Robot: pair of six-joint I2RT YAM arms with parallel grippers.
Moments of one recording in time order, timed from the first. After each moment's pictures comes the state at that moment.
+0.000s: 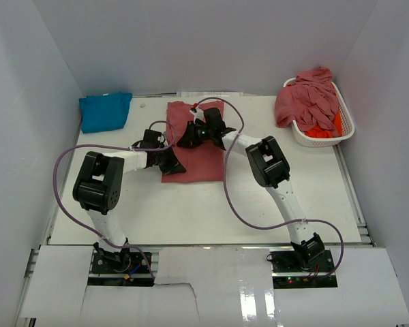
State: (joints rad) left arm -0.28 1.85 1.00 -0.12 0.44 -0.70; right arm 0.59 2.57 1.93 0.17 -0.70 0.54
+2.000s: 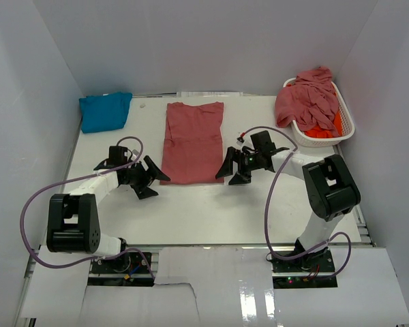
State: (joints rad) left arm -0.02 1.41 0.70 -0.38 0.61 -0.70; right arm 0.42 1.74 0.96 -0.17 -0.75 0.56
